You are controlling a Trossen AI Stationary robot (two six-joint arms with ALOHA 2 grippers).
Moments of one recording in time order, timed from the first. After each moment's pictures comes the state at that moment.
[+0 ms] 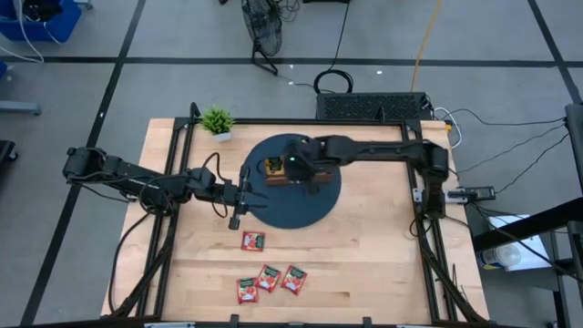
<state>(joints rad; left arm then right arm) -0.06 1.15 0.41 0.76 0.13 0.25 -0.15 1.91 1.67 -0.85 0.08 -0.42</state>
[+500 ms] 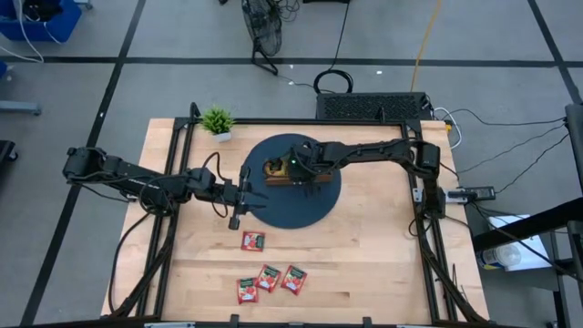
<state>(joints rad) -0.06 1.15 0.41 0.76 0.13 0.23 -0.22 2.00 1.46 -0.60 0.08 -0.48</state>
